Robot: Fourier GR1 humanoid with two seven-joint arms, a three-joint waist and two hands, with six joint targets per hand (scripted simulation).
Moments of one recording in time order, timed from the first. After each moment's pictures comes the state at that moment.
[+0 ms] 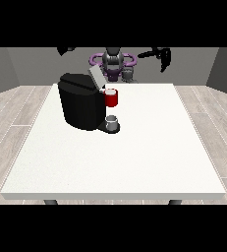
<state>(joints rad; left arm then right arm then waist) -0.67 0.11 0.37 -0.68 -0.29 -0.26 -0.25 -0.18 -0.17 -0.06 -1.47 -0.10 -0.02 0.03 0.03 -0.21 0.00</state>
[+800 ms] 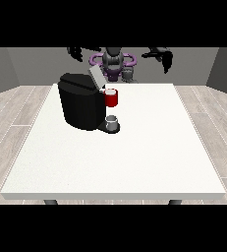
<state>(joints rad) -0.46 0.02 0.28 -0.97 -0.13 -0.31 -0.19 -0.31 -0.16 -0.03 -1.39 -0.04 0.01 0.04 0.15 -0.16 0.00</state>
